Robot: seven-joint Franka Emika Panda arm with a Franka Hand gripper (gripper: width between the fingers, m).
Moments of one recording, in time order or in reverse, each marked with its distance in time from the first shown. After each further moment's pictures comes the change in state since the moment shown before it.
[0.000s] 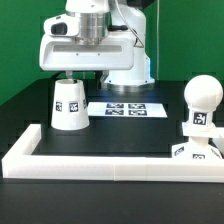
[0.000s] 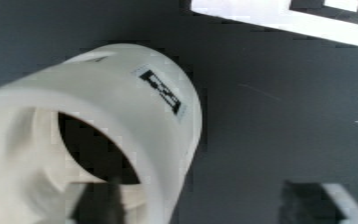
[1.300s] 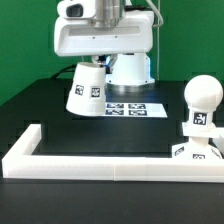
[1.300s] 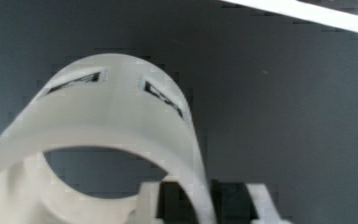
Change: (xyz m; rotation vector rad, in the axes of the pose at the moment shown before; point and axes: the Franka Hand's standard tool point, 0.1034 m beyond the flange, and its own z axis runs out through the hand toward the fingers) arm 0.032 -0.040 -0.054 0.054 -0.027 -0.014
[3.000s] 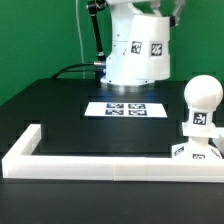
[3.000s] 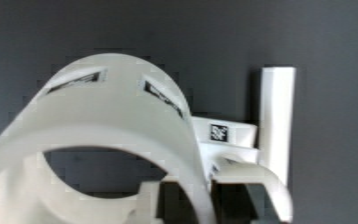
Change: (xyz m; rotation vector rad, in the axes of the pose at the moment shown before) arm 0.124 -0.099 -0.131 0.106 -0.064 0.222
